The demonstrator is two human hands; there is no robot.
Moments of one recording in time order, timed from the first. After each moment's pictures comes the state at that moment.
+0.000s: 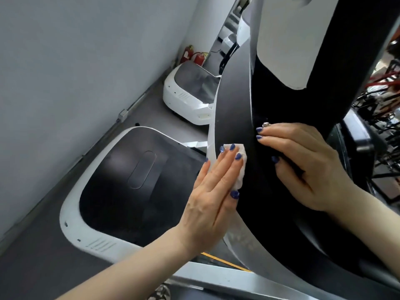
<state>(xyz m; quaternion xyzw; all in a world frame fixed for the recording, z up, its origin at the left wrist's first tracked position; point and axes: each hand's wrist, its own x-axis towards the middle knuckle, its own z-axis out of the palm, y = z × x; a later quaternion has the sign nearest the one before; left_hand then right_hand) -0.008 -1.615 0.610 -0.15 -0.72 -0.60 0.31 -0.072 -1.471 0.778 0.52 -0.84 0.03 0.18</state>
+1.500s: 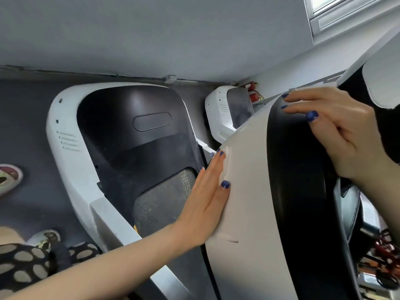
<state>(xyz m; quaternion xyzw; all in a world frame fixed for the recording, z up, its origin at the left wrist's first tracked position) 0.047 -1.480 0.546 0.13 -0.50 -0.81 0.27 -0.101 -1.506 0.782 0.73 -0.68 -0.07 0.04</state>
